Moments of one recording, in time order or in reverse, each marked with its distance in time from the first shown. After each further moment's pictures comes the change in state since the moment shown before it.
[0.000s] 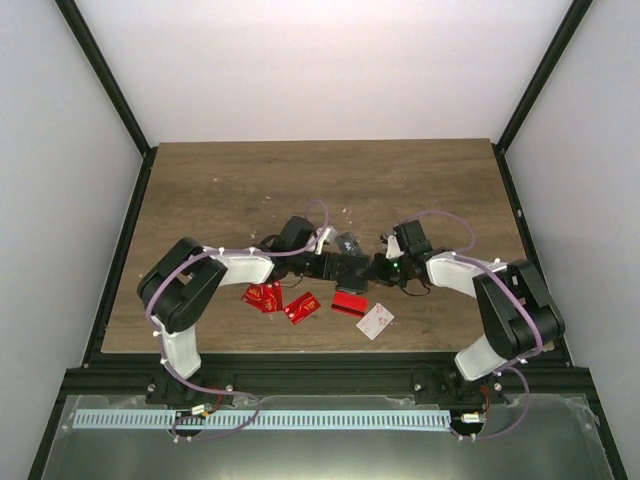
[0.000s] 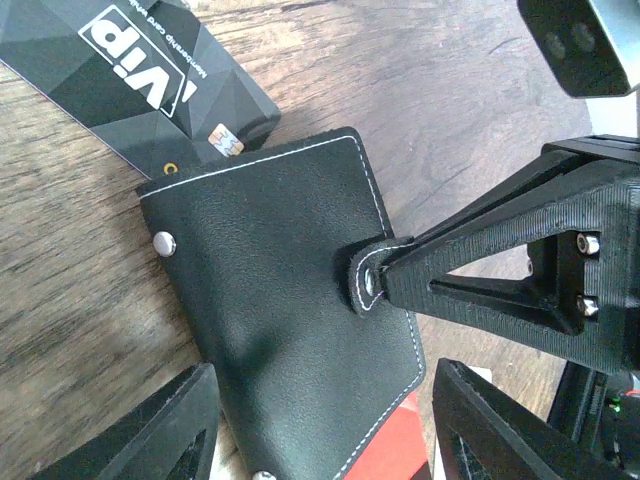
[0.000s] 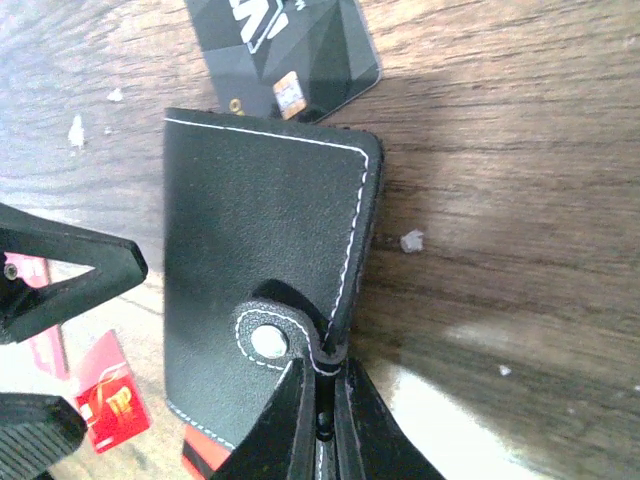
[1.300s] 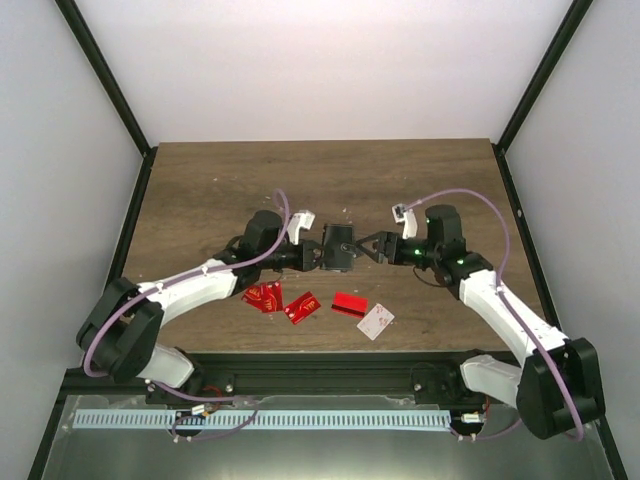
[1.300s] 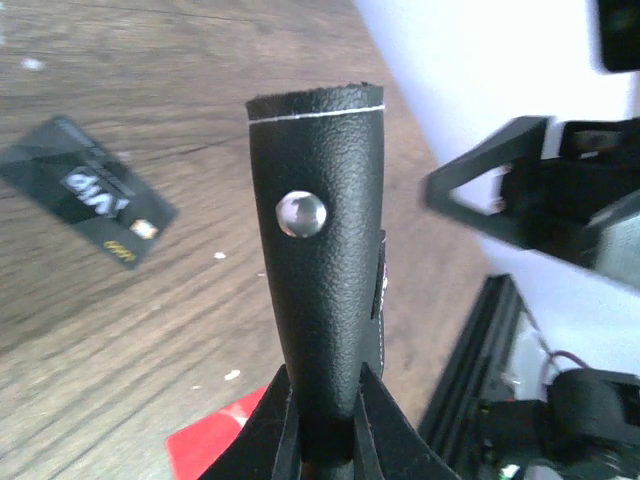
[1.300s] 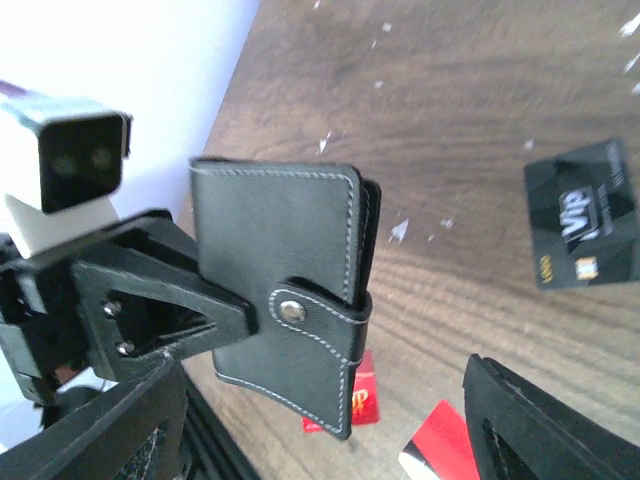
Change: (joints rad) left arm 0.045 -0.405 -0.158 0.048 0.048 -0.071; right arm -0.062 -0.428 -0.009 0.040 -0.267 -0.019
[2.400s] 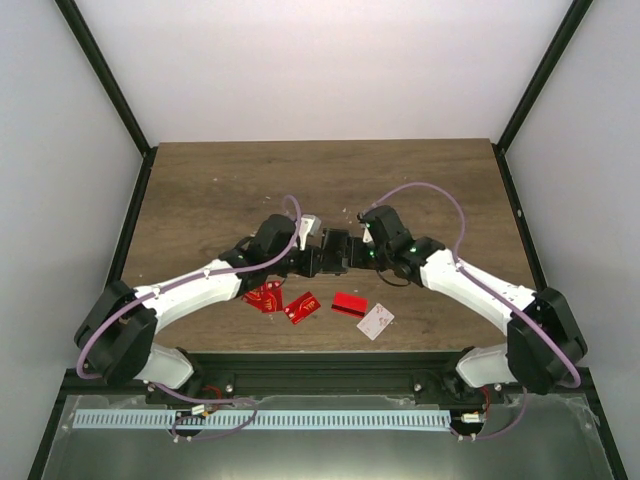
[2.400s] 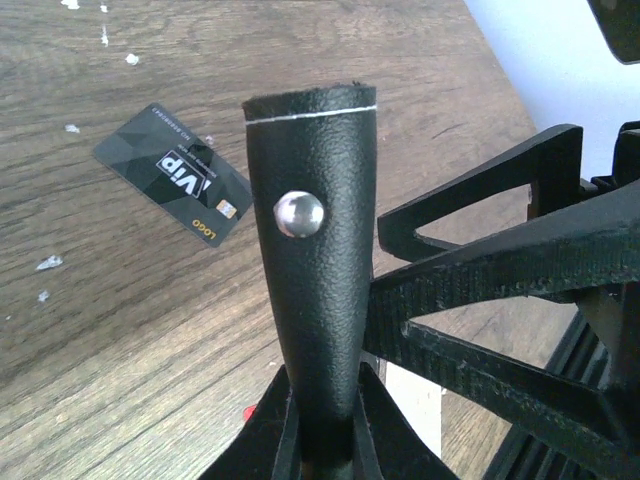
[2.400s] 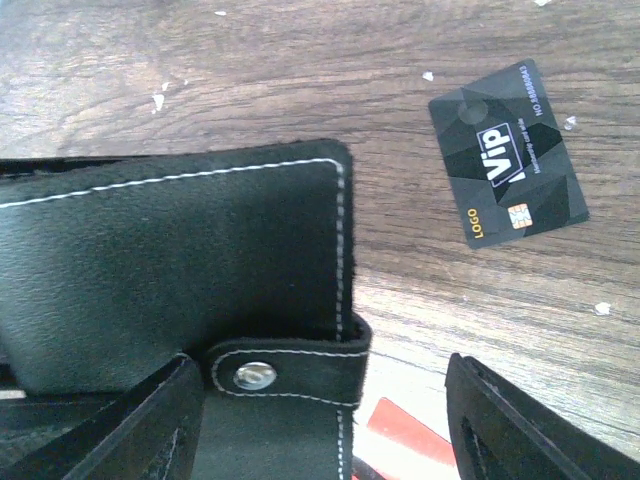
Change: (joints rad) left arm -0.090 -0.025 0.067 -0.242 -0.281 0.117; right arm 0.346 0.220 0.225 -0.228 0.578 0.109
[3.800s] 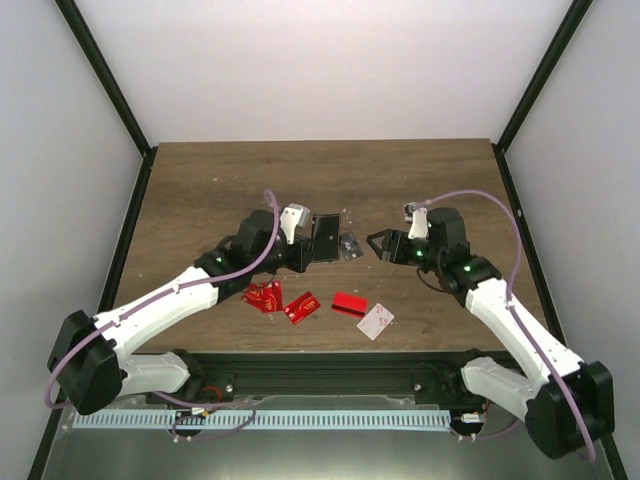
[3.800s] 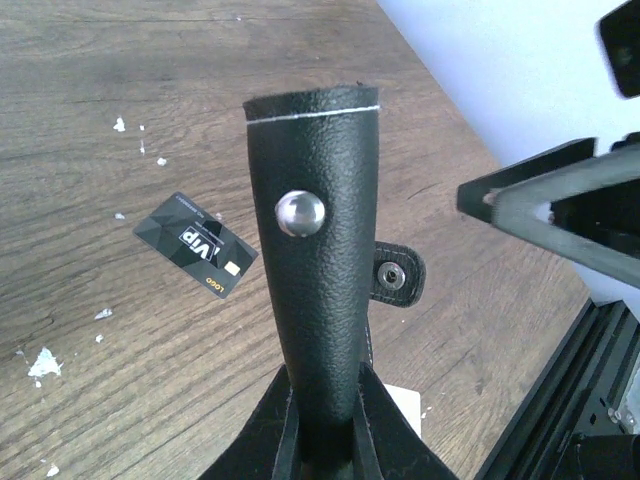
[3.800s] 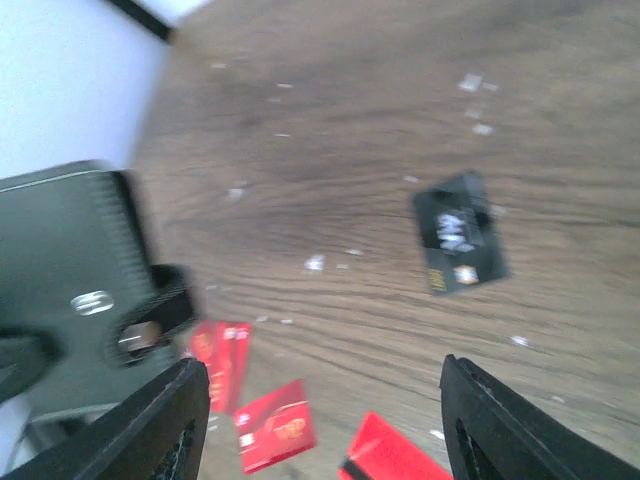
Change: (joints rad) left arm -0.016 -0.192 0.043 -0.134 -0.110 0.044; right arm -0.293 -0.301 -0.164 0.036 -0.208 -0.079
